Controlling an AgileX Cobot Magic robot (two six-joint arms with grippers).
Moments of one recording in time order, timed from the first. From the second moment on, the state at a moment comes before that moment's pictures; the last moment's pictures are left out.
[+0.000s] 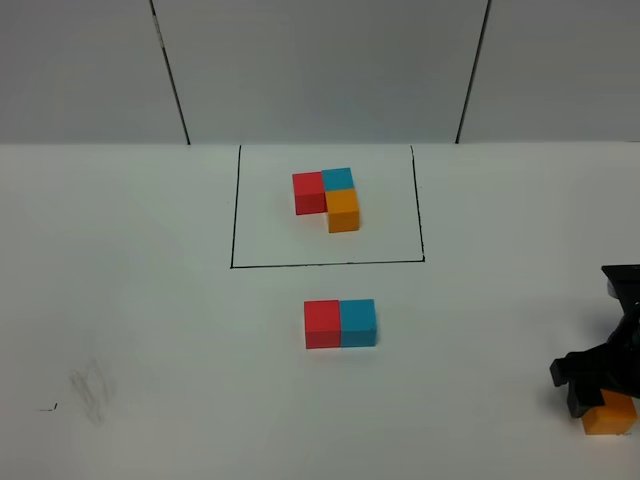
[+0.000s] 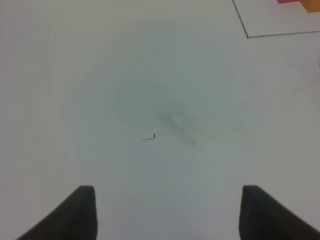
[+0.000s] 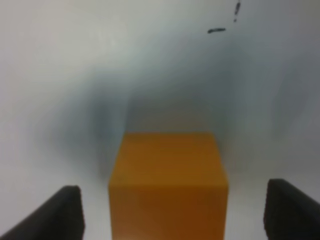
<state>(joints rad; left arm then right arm) 0.03 -0.01 -0.51 -0.04 1.07 0.09 0.07 1.73 -0.80 0.02 0.67 0.06</state>
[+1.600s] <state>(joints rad) 0.03 -0.01 -0.51 -0.04 1.07 0.09 0.07 1.77 -0.80 0.05 0.66 0.07</state>
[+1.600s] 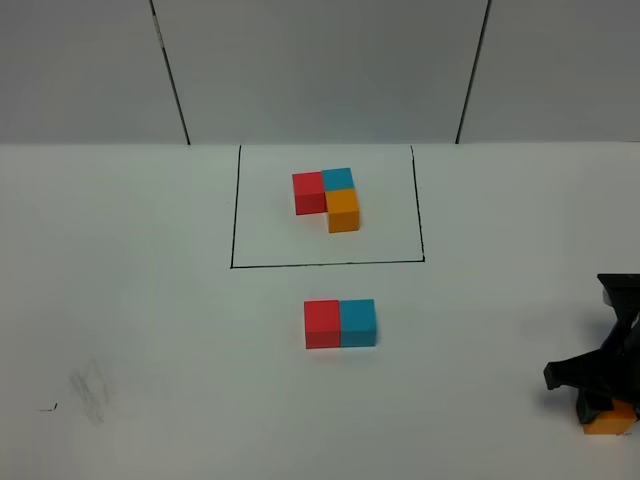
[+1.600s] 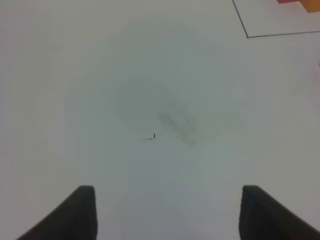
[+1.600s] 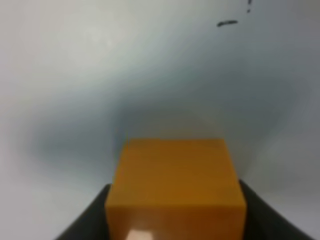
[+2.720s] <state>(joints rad) 0.03 -0.01 -0.51 -0.04 1.07 0.09 0.07 1.75 -0.80 0.05 0.59 0.08</state>
